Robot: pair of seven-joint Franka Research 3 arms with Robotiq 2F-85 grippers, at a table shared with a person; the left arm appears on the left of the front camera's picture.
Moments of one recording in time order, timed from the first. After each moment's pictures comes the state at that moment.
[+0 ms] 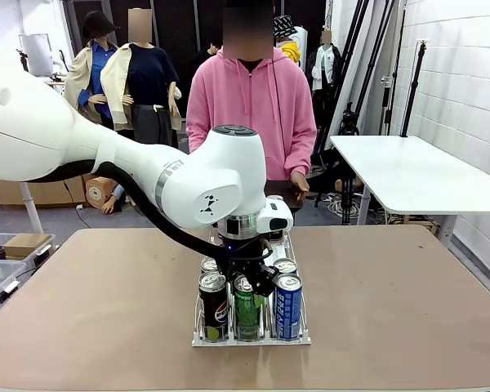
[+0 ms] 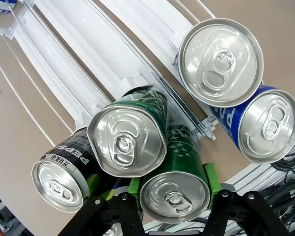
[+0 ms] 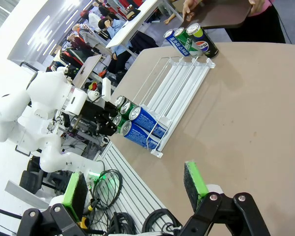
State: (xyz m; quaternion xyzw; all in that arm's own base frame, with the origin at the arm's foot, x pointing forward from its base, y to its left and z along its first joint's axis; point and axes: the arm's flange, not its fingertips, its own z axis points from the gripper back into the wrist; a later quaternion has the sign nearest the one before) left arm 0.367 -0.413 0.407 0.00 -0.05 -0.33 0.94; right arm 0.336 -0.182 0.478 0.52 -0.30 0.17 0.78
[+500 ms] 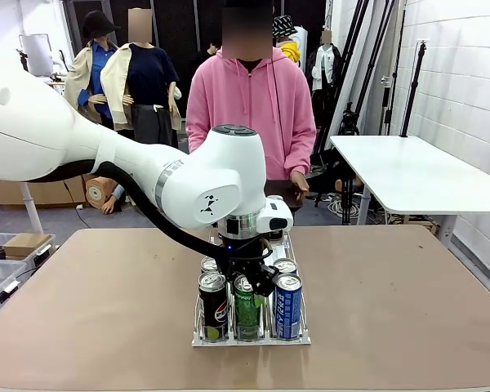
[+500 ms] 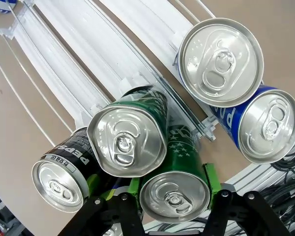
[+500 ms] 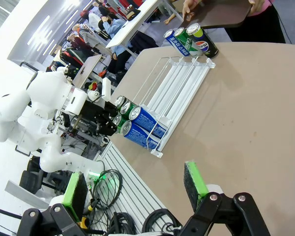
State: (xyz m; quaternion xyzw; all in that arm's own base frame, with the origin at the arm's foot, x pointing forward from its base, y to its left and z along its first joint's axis) left arm 0.367 -0.413 0.407 0.00 -0.05 -0.33 0.94; right arm 0.336 -0.182 0.478 0.52 -0.30 0.17 0.78
